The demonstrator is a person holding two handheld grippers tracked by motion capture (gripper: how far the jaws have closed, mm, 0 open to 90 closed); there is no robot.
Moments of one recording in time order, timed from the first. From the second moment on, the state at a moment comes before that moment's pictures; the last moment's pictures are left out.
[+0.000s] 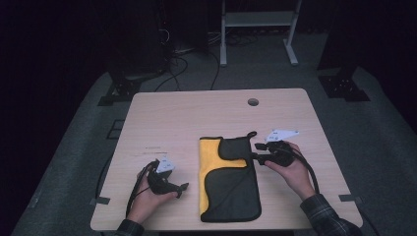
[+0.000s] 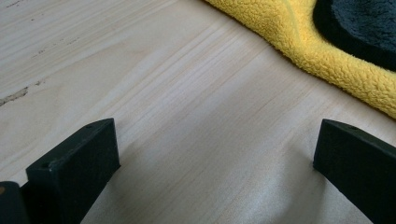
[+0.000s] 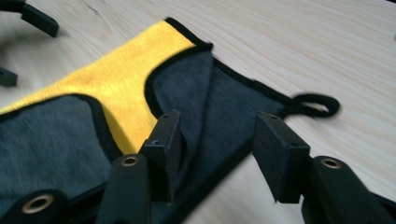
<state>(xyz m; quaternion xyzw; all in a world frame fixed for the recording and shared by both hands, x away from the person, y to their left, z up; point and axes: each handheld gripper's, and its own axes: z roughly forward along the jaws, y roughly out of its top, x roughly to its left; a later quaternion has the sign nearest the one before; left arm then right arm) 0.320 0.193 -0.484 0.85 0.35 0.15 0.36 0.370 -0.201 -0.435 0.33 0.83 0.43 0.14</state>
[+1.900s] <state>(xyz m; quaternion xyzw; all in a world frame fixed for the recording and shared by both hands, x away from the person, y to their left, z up) 0.320 0.193 -0.484 0.85 0.35 0.15 0.36 0.422 -0.151 -0.447 0.33 0.83 0.41 0.16</state>
